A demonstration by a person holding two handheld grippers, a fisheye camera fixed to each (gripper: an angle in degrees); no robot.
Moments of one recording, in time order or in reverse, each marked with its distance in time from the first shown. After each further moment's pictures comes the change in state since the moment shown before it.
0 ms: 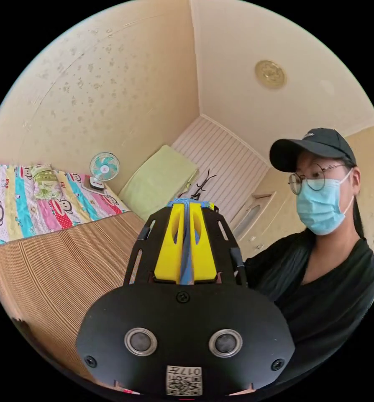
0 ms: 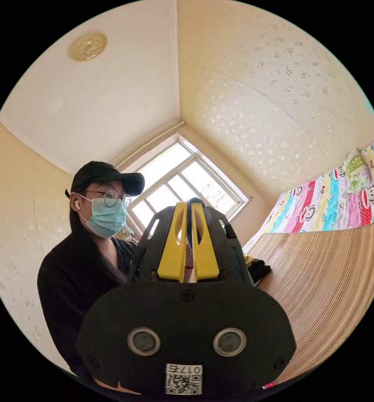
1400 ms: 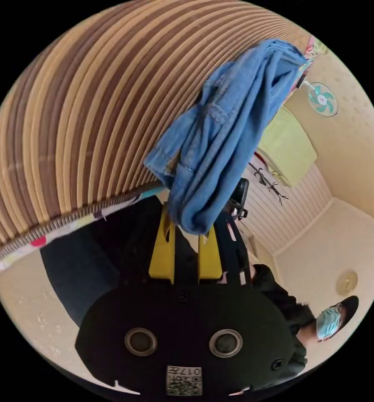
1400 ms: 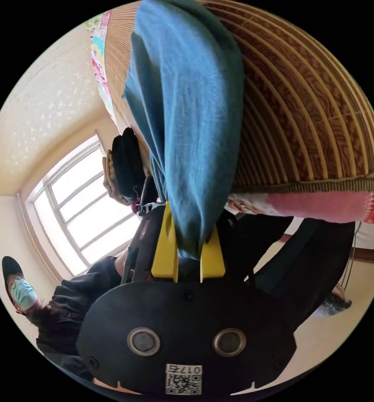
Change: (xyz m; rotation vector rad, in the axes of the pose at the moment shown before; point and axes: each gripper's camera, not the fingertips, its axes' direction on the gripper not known) left arm -0.318 0.416 0.168 -0.560 0.081 -1.466; right arm 0.401 0.376 0.067 -0.429 0.367 1.252
